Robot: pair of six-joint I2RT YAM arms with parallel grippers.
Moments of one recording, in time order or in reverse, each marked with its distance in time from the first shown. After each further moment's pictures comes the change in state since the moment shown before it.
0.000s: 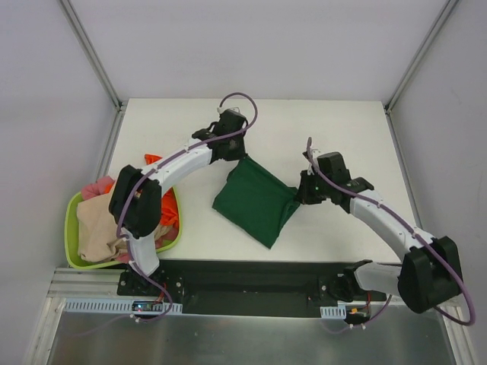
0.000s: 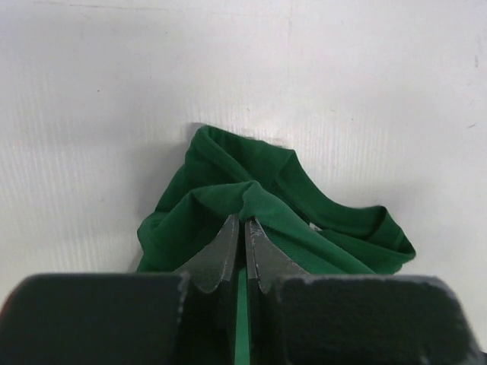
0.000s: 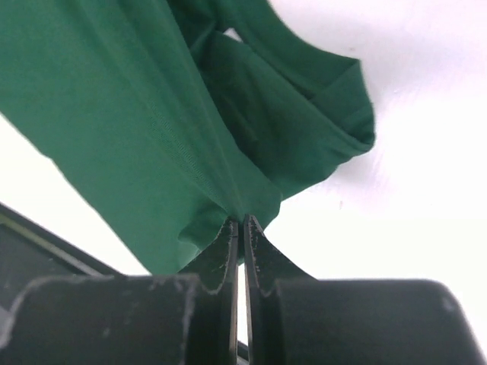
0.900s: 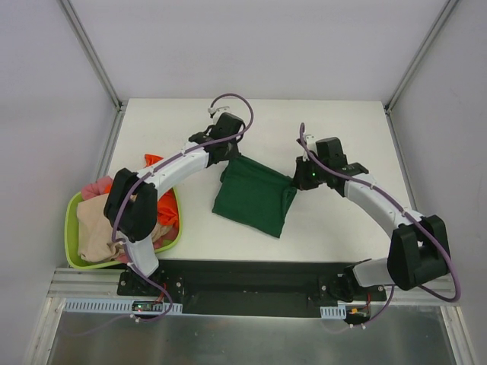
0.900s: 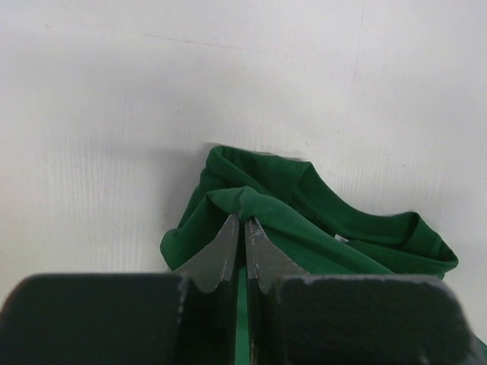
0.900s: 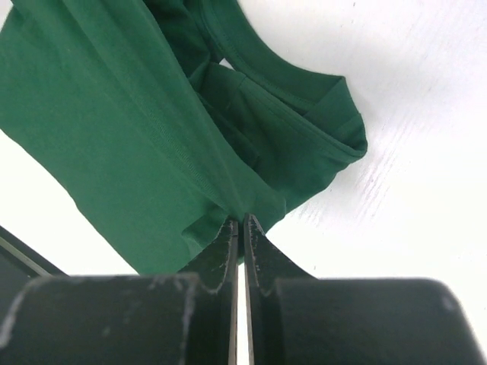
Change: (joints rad) left arm 0.000 -0.016 -0.054 0.010 -0.200 -0.008; right arm -0.058 0.203 0.137 0.066 -0.067 -0.158
